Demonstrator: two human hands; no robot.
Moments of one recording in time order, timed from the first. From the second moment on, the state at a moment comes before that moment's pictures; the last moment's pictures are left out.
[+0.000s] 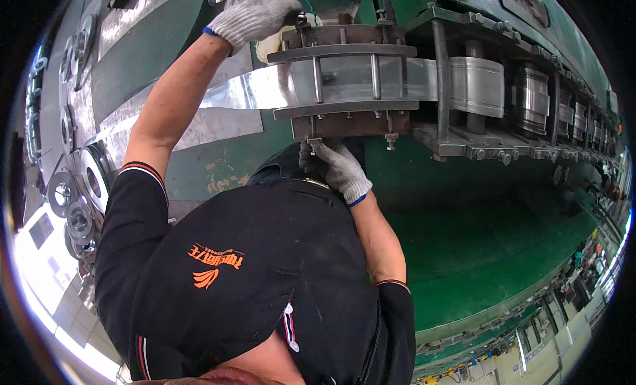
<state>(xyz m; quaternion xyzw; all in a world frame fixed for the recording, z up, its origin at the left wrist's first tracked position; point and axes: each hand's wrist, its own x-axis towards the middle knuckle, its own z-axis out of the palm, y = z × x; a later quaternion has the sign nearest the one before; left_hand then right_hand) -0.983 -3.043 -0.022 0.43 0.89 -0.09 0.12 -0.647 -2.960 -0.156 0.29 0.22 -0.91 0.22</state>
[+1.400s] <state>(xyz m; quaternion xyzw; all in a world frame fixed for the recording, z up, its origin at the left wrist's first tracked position) -0.766 -3.148 -0.096 0.11 0.75 0.34 0.55 -0.641 -2.956 -0.152 0.25 0.55 -0.77 0.22</state>
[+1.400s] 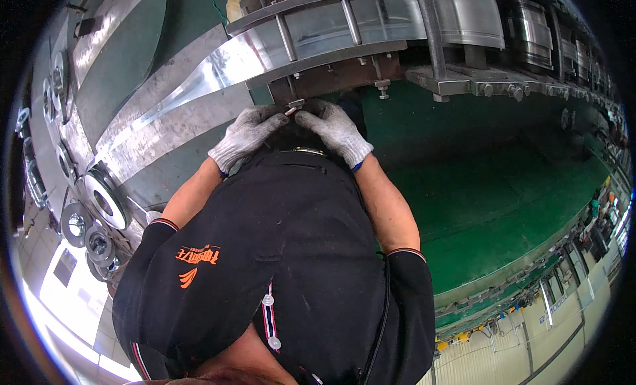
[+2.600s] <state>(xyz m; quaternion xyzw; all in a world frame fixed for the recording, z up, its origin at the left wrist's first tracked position) -0.785 -3.166 -0.011 0.00 0.59 0.43 0.68 -0.642 -2.960 -0.155 0.28 0.50 -0.79 0.21</state>
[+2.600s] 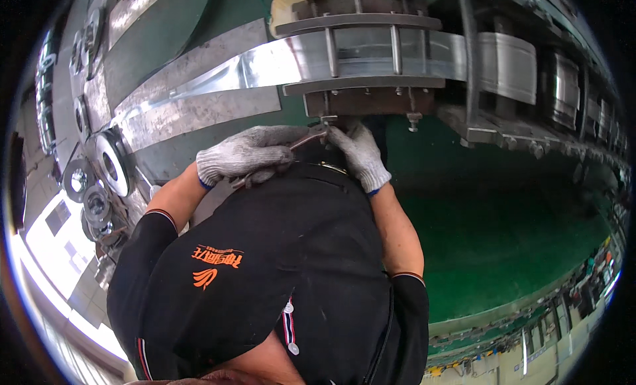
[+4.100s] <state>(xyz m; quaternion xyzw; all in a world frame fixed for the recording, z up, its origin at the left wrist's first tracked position) -0.777 -3.150 -0.039 0.08 0.70 0.32 0.63 -0.635 -2.967 -0.160 0.29 0.47 -0.81 0.19</state>
